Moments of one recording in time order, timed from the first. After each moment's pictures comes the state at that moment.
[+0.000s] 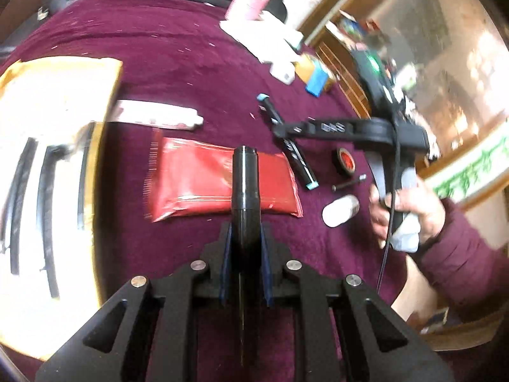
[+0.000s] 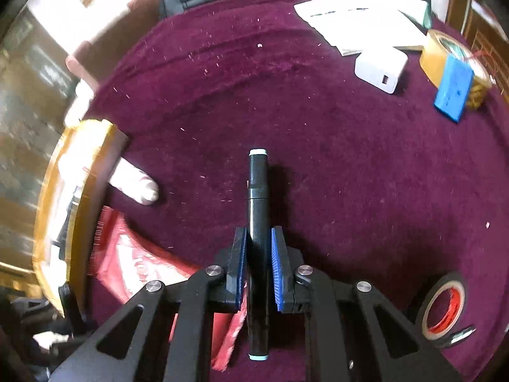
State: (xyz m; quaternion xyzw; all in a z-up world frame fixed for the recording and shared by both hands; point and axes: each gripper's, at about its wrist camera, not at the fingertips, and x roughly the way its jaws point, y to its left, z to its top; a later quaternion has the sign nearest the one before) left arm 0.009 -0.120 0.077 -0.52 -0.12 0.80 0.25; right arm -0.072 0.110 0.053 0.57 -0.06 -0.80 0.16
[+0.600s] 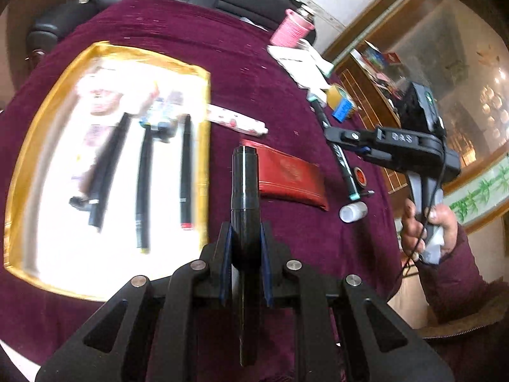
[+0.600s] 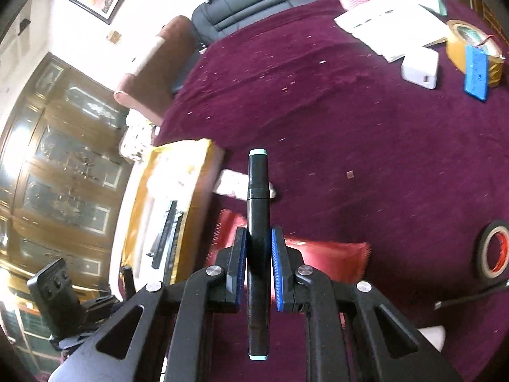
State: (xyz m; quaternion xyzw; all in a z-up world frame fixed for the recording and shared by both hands) left arm 0.054 -0.221 0.104 -0.52 -0.16 0.82 0.20; right arm -0.036 0.073 0.105 0.55 -0.18 -0.77 0.25
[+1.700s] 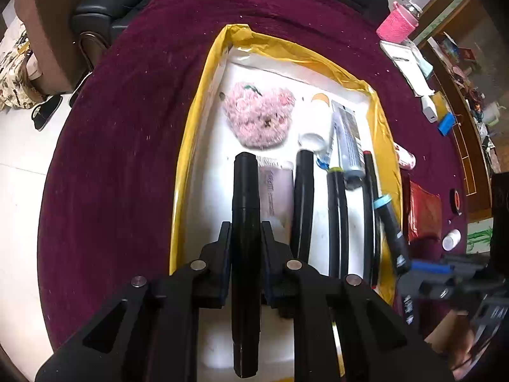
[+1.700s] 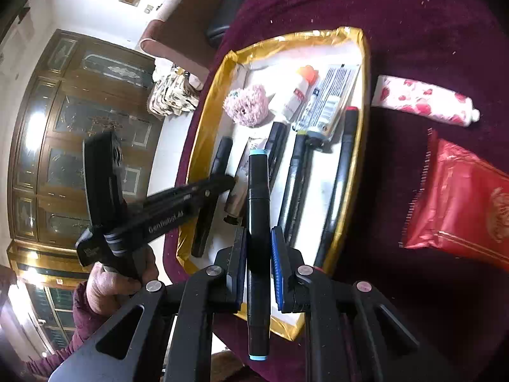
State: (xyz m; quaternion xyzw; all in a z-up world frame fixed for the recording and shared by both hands) left arm -0.051 -0.329 0.048 -0.60 -0.08 0.79 0.08; right arm 0.005 -0.123 0.063 0.63 -0.20 -0.68 0.31
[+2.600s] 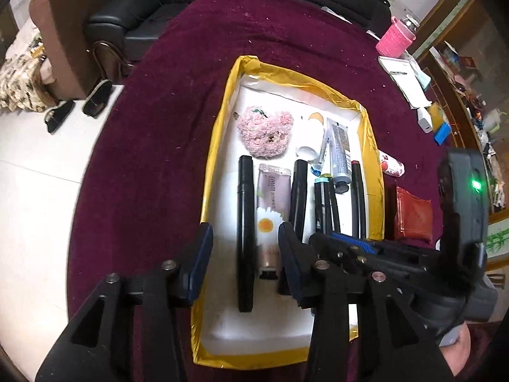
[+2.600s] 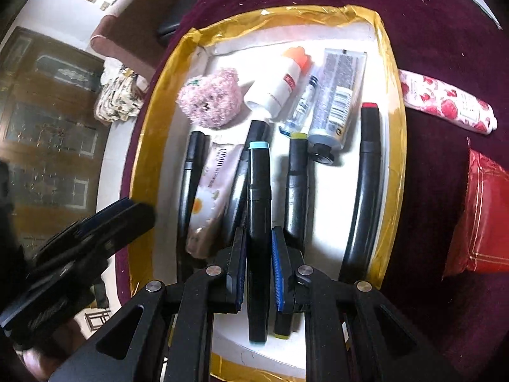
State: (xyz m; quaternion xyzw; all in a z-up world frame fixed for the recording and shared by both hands) left arm -0.025 -0.340 0.089 -0.58 -0.08 0.81 0.05; right arm -0.008 -0.172 0.037 0.65 -0.14 -0.72 0.19
